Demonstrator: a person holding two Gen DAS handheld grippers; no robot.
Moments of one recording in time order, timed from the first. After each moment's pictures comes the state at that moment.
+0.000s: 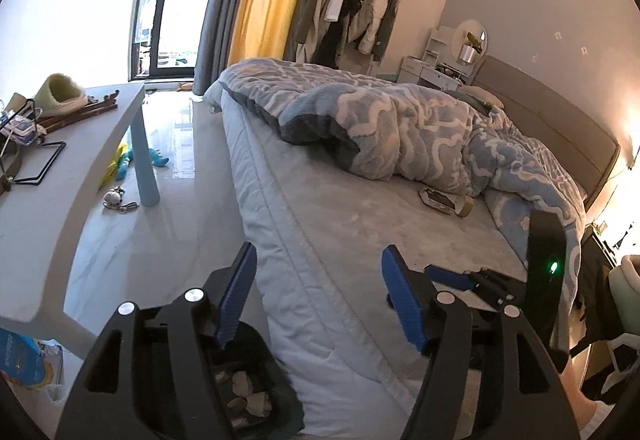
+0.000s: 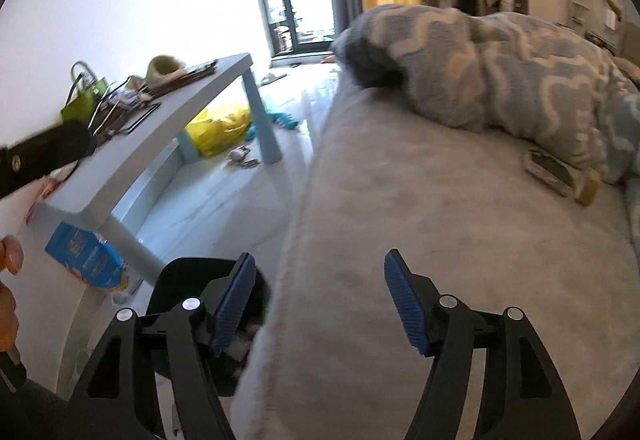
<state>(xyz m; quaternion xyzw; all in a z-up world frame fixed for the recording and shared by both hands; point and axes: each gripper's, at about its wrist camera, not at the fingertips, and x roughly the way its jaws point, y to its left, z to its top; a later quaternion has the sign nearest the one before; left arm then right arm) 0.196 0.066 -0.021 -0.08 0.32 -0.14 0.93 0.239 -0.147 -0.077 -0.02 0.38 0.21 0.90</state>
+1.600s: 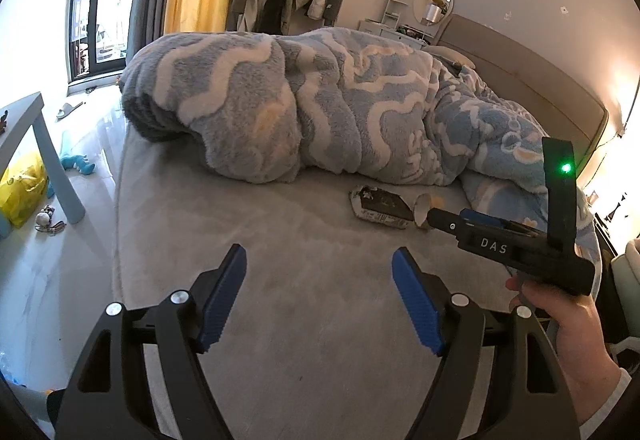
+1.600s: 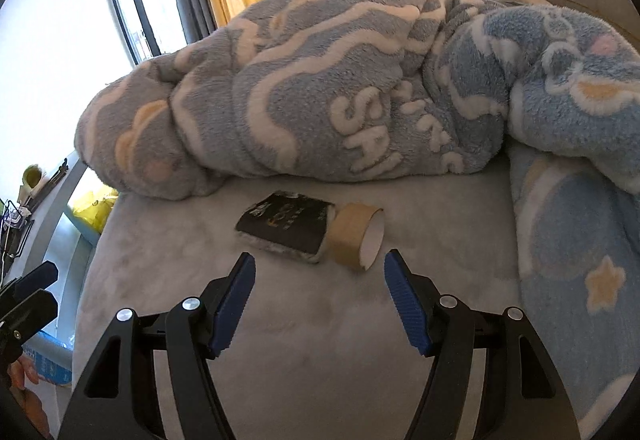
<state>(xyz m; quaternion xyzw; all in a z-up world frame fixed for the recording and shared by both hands) 0.325 -0.110 -0.063 -0.05 0.35 -0.21 0.91 0.377 -0.376 -0.087 0.08 0.38 0.04 0.92</state>
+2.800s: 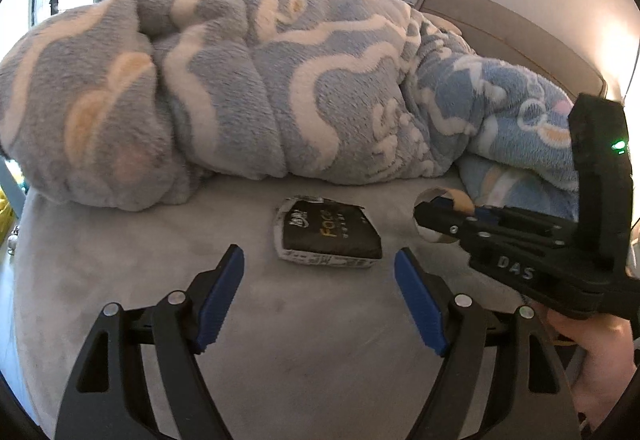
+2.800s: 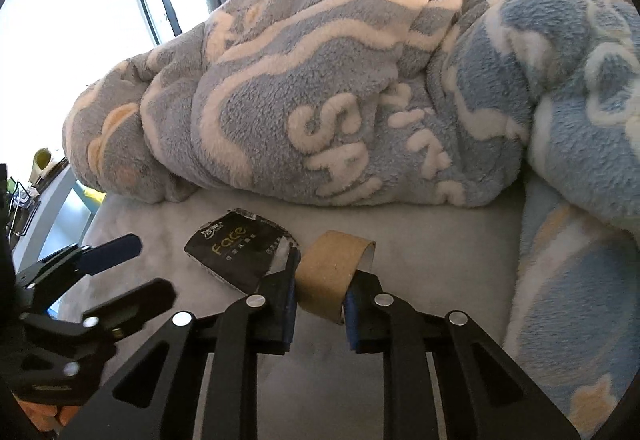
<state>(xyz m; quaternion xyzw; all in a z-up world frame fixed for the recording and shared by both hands) 0.396 -0.222 -0.107 -0.01 0.39 -0.24 0.89 0.416 -0.429 -0.094 0.06 0.39 0.10 0.91</state>
